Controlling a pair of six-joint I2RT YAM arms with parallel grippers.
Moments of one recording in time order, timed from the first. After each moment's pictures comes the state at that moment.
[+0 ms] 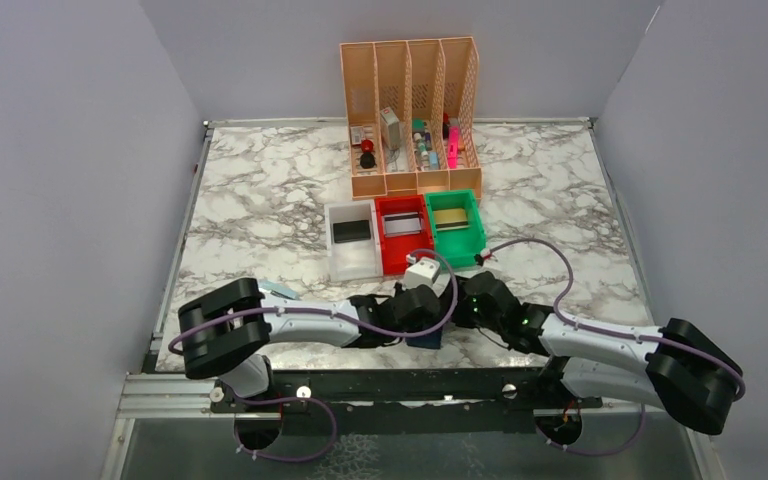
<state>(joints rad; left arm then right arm) -1.25 1.57 0.77 0.00 -0.40 -0.68 0.89 1.07 0.29 0.06 0.19 0.96</state>
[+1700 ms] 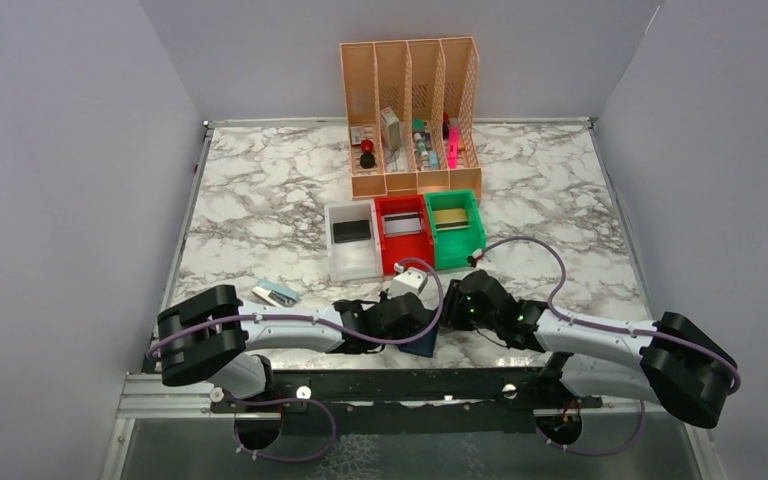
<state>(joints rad) -1.27 1.45 0.68 -0.11 -0.37 -0.67 0.89 1.13 0.34 0.02 0.14 0.91</state>
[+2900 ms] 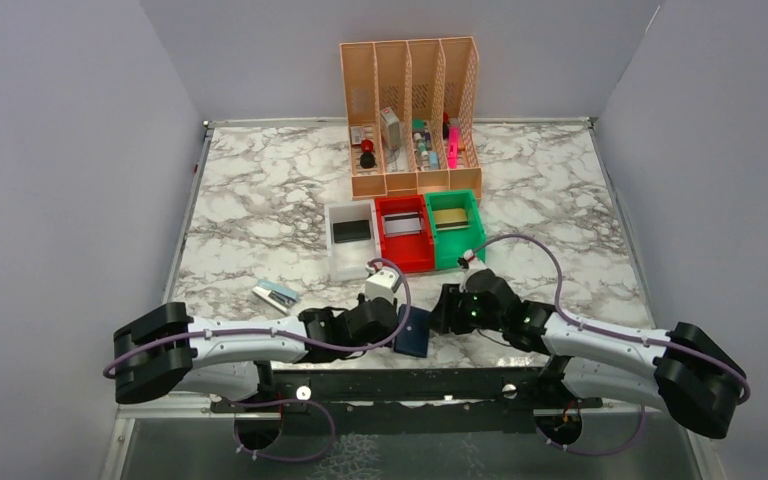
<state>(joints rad) -1.27 1.22 0.53 -0.07 -0.39 -0.73 0.89 1.02 0.33 0.03 -0.05 0.79</state>
